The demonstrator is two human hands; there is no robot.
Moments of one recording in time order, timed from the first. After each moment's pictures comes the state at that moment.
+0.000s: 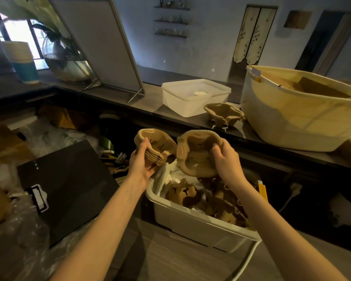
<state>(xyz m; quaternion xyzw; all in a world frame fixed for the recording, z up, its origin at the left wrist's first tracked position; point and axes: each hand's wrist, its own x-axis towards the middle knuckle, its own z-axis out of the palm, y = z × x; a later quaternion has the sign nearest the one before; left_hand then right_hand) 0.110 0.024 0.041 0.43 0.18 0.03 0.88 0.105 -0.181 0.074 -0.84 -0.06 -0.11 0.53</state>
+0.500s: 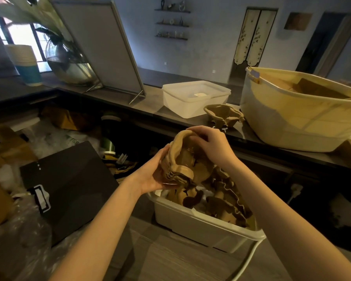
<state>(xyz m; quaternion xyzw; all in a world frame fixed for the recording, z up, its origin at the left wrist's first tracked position) 0.090 0.014 0.058 0.52 0.07 -0.27 0.81 0.128 -0.161 0.105 -0.88 -0.22 -0.12 0.40</state>
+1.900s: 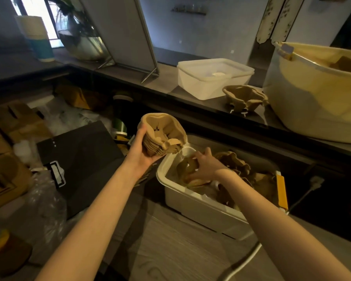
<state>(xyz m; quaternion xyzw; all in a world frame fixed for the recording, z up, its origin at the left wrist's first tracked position) 0.107 0.059 0.023 0.43 0.10 -0.02 0.89 0.144 -0.142 0.002 -0.97 -0.16 0.14 0.14</state>
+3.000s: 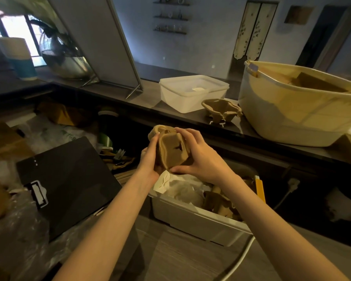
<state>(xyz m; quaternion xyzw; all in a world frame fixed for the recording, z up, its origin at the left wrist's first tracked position) 0.108 -0.002 0.048 0.47 0.14 -0.05 0.87 0.099 -0.156 0.081 -0.92 -0.31 -0.10 0.23</state>
